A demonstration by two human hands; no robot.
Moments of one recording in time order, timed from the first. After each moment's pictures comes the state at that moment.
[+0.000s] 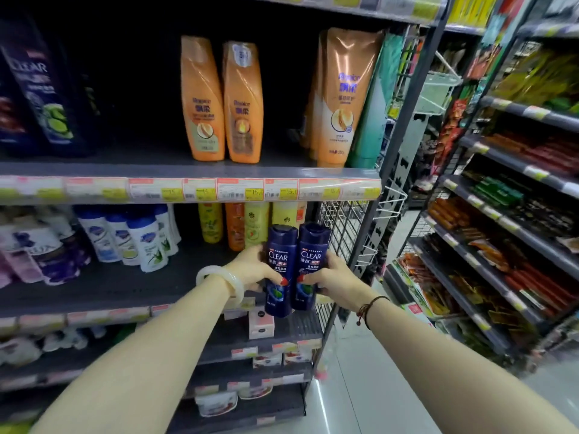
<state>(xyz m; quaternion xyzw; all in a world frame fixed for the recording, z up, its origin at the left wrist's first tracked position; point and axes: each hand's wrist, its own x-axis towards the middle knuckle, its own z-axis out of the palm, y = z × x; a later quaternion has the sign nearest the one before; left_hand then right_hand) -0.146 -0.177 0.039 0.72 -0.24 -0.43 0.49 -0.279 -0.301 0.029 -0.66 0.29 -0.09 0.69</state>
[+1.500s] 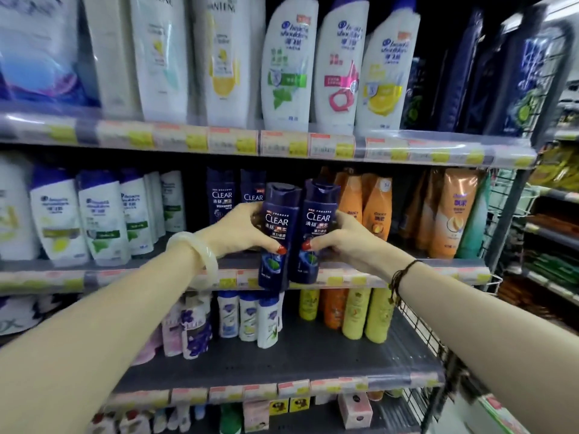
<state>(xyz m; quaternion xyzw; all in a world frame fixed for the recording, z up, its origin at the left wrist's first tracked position) 0.010 0.055 0.261 0.71 -0.46 -0.16 0.50 -0.120 -0.106 0.249 -0.77 0.09 -0.18 0.61</state>
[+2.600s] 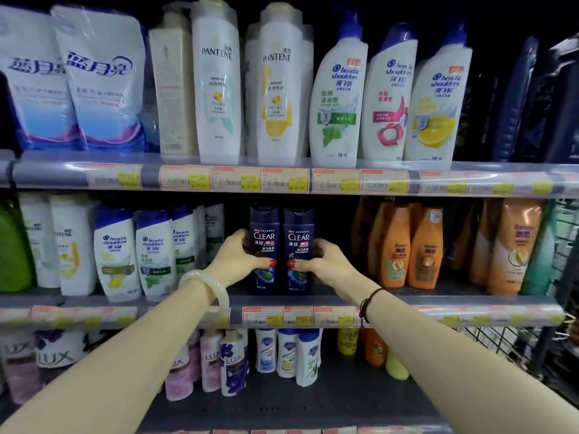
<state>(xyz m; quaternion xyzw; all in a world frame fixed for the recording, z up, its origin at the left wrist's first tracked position) 0.095 0.091 0.246 0.76 -0.33 -0.06 0.55 -0.014 -0.059 0.236 -0.78 0.15 -0.23 0.56</state>
